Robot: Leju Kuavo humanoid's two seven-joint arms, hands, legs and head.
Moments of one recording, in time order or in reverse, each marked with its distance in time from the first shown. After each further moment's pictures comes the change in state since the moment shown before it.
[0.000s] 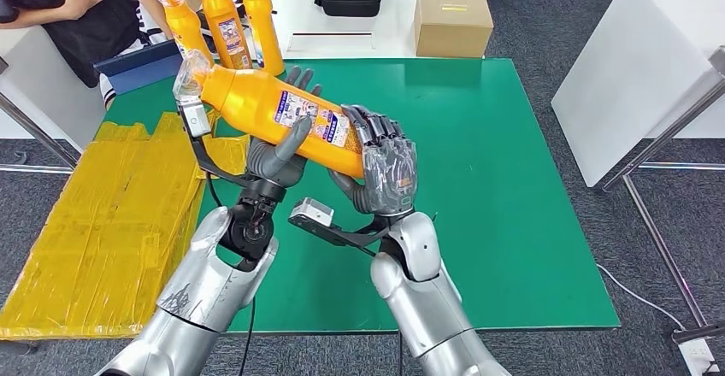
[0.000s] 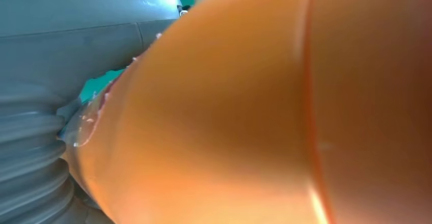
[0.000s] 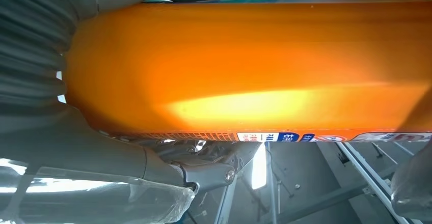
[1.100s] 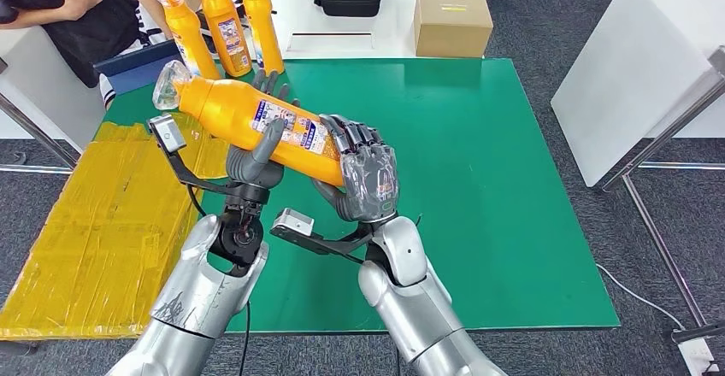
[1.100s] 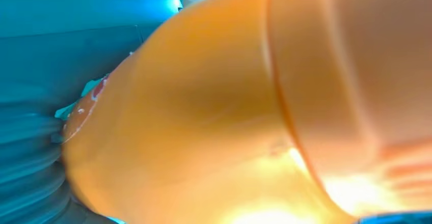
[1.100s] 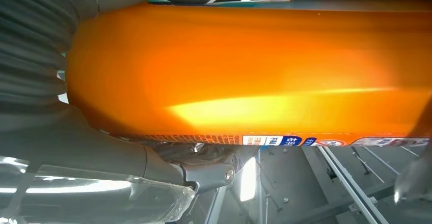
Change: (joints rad) left arm 0.047 0.000 0.073 -0.037 -0.048 0.050 -0.092; right arm -0.010 0.003 0.081 0.064 0.022 0.001 0.043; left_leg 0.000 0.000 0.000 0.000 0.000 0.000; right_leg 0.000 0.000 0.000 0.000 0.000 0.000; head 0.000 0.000
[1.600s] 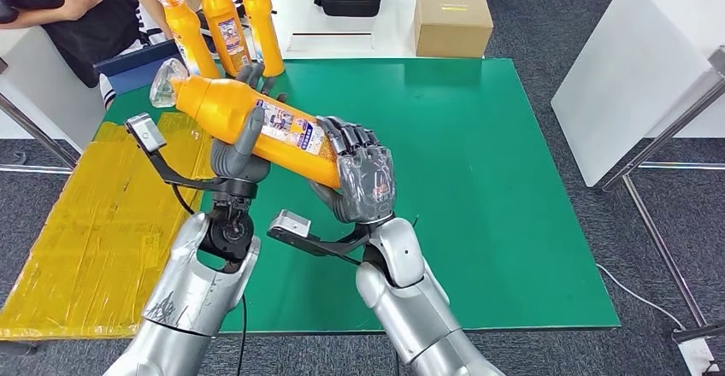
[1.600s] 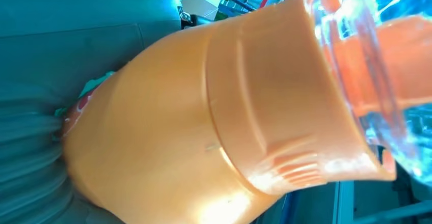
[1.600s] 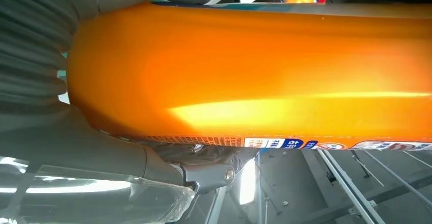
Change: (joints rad) left arm 0.007 0.000 0.045 -0.043 -0.003 0.011 -0.012; right arm 0.000 0.005 0.007 0.012 0.000 0.000 0.004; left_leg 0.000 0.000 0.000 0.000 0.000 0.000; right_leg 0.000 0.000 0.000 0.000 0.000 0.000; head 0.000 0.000
